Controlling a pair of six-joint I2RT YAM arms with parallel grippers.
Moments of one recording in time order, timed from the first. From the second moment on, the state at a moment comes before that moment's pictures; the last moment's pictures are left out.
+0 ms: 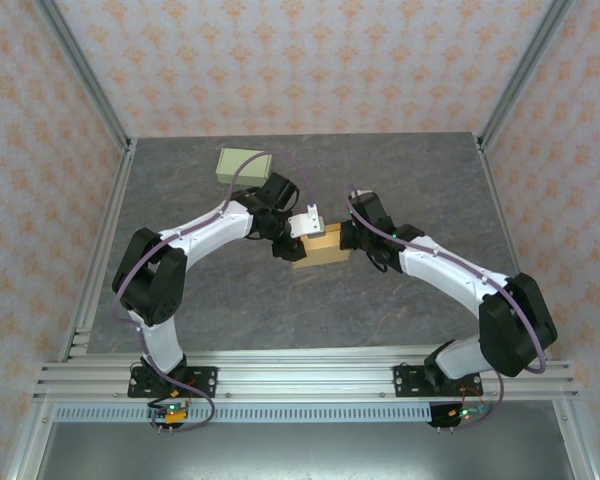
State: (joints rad) left arm -0.54 1.82 1.36 -0.70 0.37 0.71; right arm 0.59 1.42 0.95 -0.37 0.17 0.41
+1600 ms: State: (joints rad) left arm -0.55 1.87 1.43 -0.75 0.32 0.72; right arm 0.60 1.47 0.98 -0.41 0.18 0.38
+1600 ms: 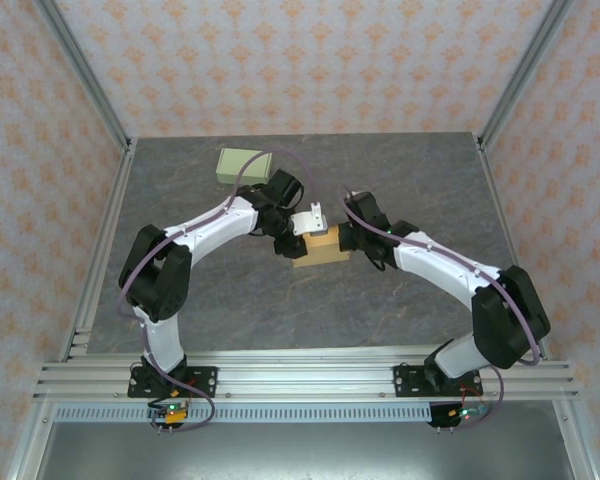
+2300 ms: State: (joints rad) left arm -0.56 1.49 1.20 -0.54 0.26 0.55; right arm 0.60 1.48 0.97 -0.37 0.19 0.46
